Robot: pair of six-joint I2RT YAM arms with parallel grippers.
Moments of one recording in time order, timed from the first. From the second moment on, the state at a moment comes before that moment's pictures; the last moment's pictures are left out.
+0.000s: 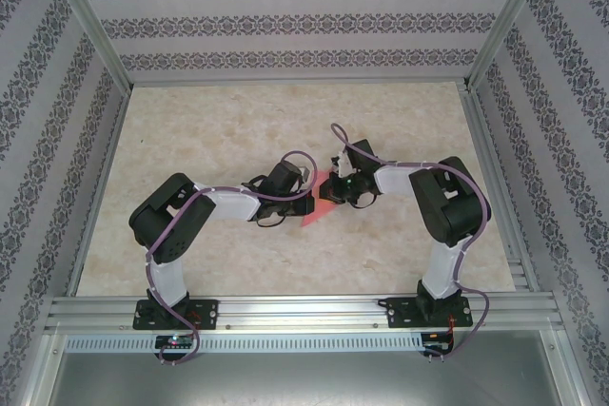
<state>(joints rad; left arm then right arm) -0.73 1.86 0.91 0.08 0.27 -0.71 0.41 1.88 0.93 -0.12 -0.63 0.56</state>
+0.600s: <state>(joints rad) -0.73 1.86 0.91 0.08 0.28 -0.66 0.43 1.83 0.94 -0.13 -0.60 0.53</state>
